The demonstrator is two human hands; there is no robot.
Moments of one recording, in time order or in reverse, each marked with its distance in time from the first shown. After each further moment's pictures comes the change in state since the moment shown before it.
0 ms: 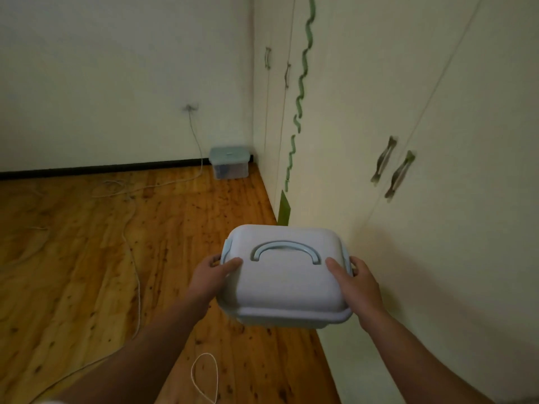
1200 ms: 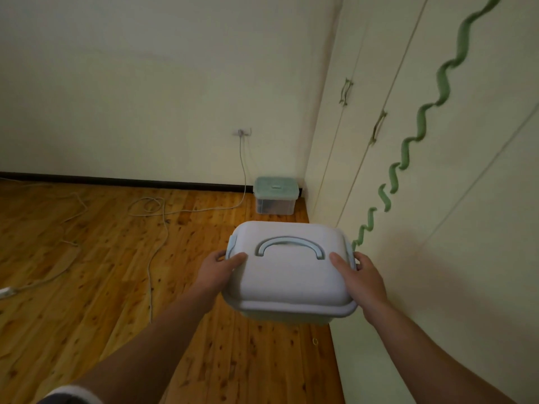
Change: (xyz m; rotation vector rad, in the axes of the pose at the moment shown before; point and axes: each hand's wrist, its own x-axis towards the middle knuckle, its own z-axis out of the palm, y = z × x) left_hand 0.368 0.164 -0.107 -0.121 0.221 -0.015; right_hand 0.330 -0.259 0.214 -0.085 -0.157 -0.158
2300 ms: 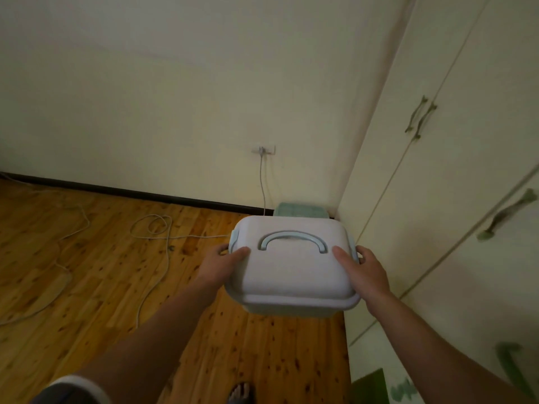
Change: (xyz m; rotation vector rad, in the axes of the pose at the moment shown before) left_hand 0.392 0.151 0.047 -0.002 0.115 -0.046; right_hand 0.419 -0.152 0.130 -0.012 -0.141 -0.038
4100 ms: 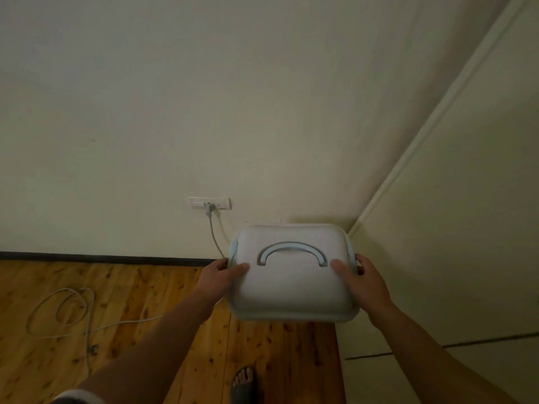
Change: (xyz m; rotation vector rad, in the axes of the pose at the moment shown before) left_hand 0.588 0.225 0.199 0.073 -0.224 -0.139; right_hand 0.613 -0.128 0.065 -0.027 -0.021 0.194
